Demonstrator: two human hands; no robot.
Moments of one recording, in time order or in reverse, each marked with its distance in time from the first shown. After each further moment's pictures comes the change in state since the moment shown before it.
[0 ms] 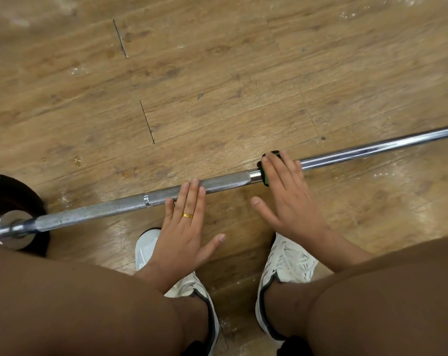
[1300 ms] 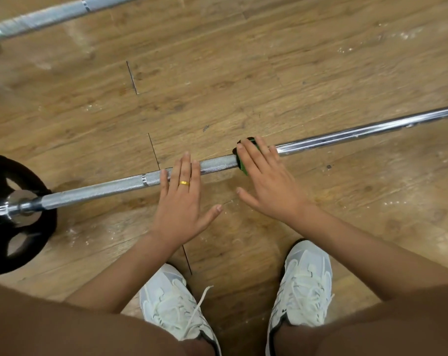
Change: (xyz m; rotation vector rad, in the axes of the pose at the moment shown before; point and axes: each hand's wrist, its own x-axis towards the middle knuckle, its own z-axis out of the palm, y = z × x) left_hand 0.108 -0.042 -0.036 0.073 -0.123 -0.102; right_hand 0.108 0.006 0.003 -0.167 -0.034 -0.146
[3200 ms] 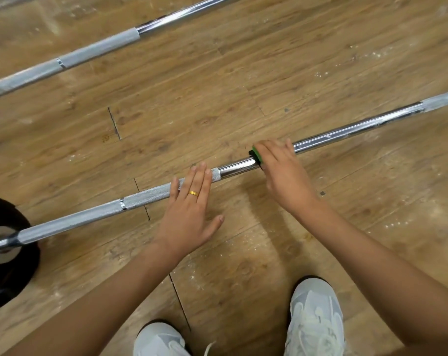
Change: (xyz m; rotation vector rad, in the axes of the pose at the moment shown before) left_hand 0.088 0.005 -0.006 0.052 0.070 0.209; right_hand 0.054 0.074 -0.013 0.145 0.192 0.272
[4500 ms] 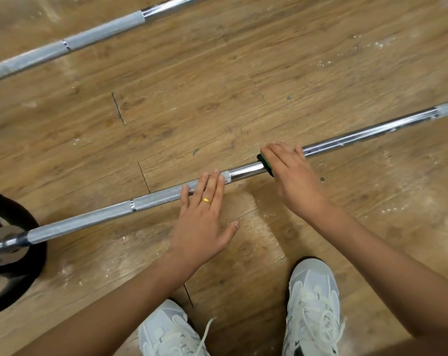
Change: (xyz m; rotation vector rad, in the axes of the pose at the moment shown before) left_hand -0.046 0.041 0.002 -0.092 -0.040 -0.057; right_hand -0.051 0.001 -0.003 -0.044 -0.028 -0.064
